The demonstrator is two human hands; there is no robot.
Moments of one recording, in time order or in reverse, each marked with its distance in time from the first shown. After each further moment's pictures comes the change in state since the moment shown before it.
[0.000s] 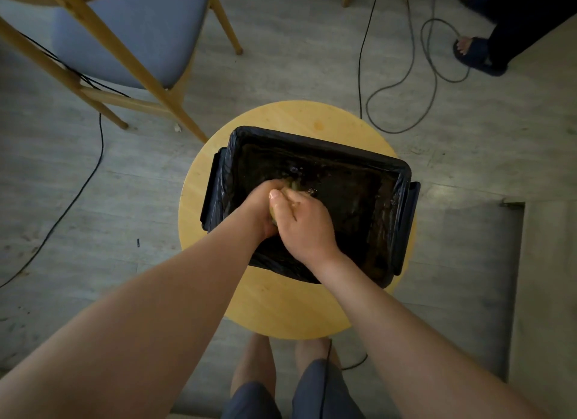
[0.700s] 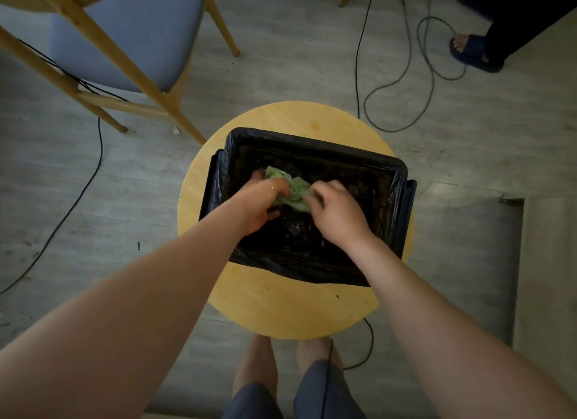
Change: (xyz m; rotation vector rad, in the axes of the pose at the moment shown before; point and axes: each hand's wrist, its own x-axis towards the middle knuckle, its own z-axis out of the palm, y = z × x) left_hand 0.006 0.010 -0.009 0.361 0.008 0.216; right_hand 0.019 0.053 -0.043 -0.200 -0.172 0.157
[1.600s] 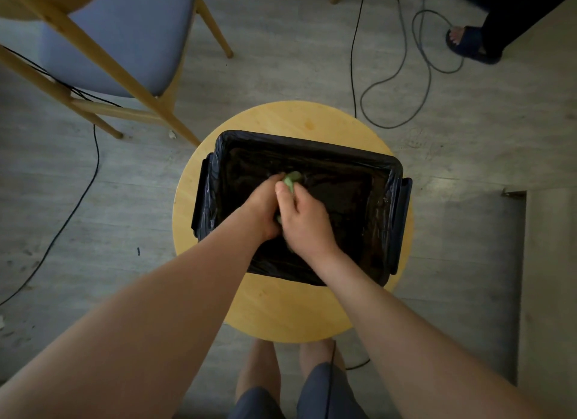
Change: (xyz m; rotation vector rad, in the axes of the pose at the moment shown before) left_hand 0.009 -0.005 0.026 -0.274 -0.055 -0.212; right_hand -0.011 -0.043 0.032 0.444 0.131 0.057
